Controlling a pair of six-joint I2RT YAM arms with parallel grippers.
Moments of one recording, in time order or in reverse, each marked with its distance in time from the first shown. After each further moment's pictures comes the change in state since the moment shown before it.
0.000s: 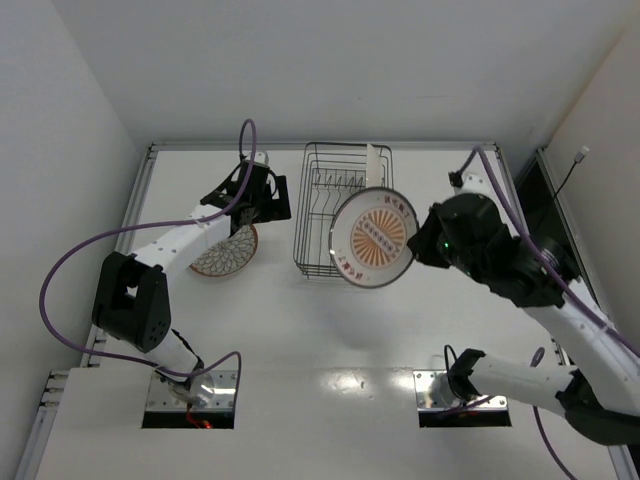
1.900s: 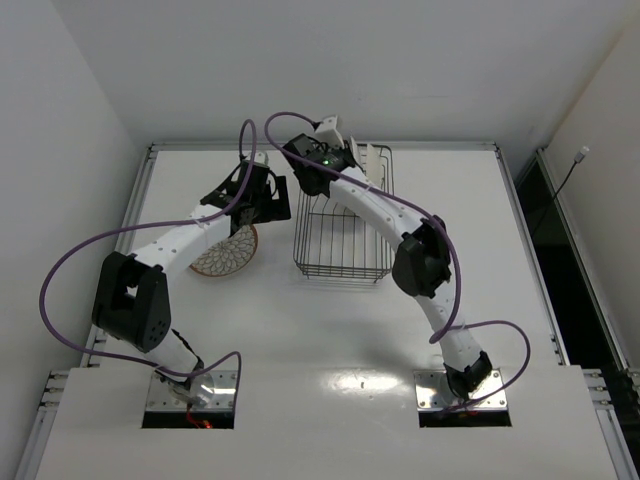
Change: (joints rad) left arm 0.000 0.000 0.000 -0.004 -0.003 0.000; right arm -0.072 1.393 0.952 0.167 0.830 -0.443
